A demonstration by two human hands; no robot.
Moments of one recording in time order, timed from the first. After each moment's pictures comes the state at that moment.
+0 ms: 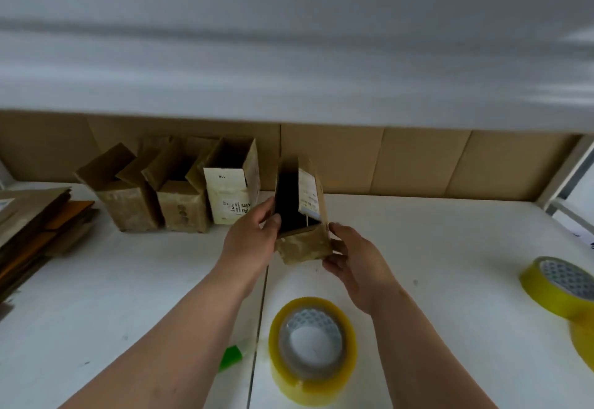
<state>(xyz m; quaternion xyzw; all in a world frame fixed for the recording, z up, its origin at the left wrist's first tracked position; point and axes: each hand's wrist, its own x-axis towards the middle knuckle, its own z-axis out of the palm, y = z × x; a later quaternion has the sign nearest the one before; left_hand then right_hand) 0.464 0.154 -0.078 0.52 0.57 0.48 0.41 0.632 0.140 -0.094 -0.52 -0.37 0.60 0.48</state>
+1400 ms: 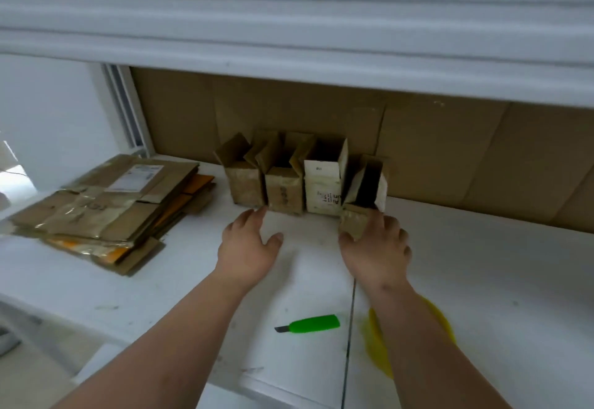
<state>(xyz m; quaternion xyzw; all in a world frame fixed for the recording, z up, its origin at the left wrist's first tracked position) 0.312 0.081 -0.093 0.57 0.75 0.30 0.14 0.505 0.118 -0.083 -0.71 -0.64 0.16 0.26</state>
